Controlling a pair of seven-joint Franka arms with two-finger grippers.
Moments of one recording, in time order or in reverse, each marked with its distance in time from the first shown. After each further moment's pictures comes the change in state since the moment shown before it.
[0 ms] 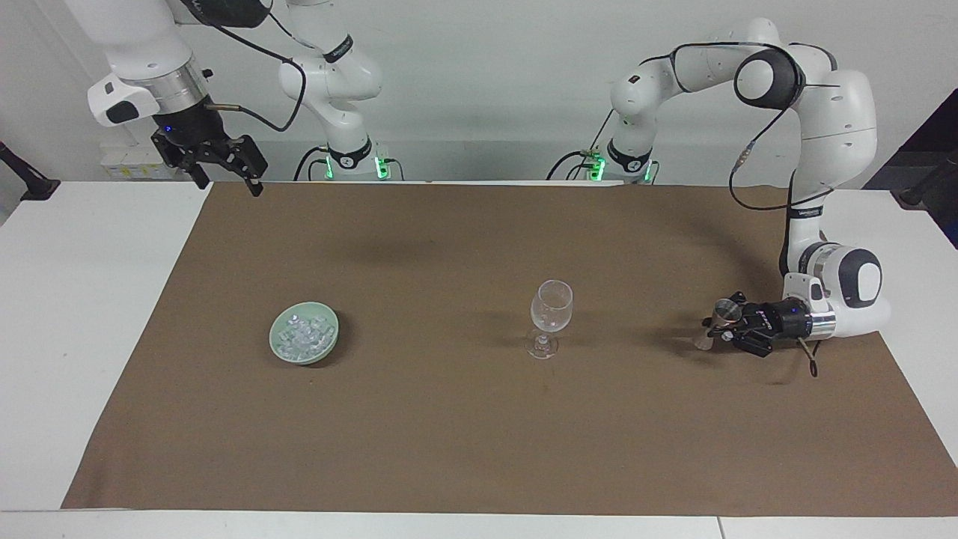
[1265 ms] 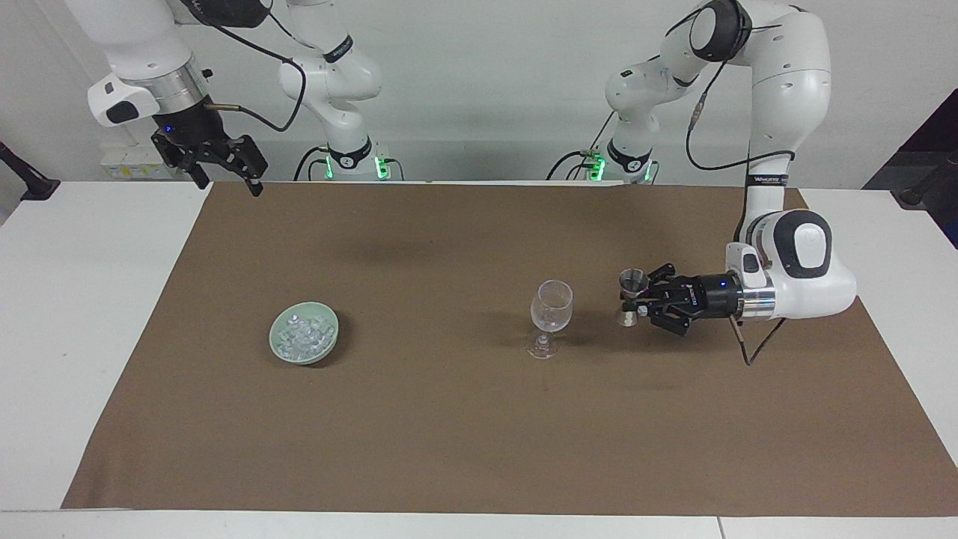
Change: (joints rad) left arm -0.287 -0.274 0.001 -0.139 -0.044 0.209 -0.176; right arm 0.000 0.000 0.000 0.000 0.000 0.000 0.000
